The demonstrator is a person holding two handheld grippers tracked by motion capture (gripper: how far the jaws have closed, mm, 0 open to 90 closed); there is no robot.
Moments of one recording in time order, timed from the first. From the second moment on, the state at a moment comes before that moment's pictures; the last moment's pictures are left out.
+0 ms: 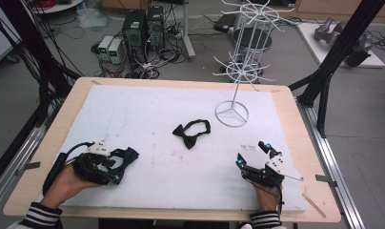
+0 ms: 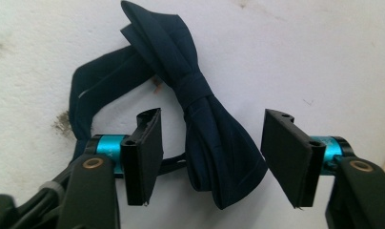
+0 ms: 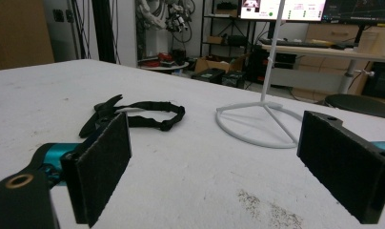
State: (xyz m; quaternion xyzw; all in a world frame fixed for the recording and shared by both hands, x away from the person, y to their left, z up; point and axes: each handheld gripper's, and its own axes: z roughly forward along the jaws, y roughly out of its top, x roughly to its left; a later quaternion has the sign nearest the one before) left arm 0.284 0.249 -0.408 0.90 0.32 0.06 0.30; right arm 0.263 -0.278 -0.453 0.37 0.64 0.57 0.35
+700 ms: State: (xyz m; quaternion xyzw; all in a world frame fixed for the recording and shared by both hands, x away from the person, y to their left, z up) left arm 0.289 0.248 -0.411 0.90 0.33 0.05 0.28; right arm 0.264 -0.278 -0.452 0.37 0.64 0.57 0.35
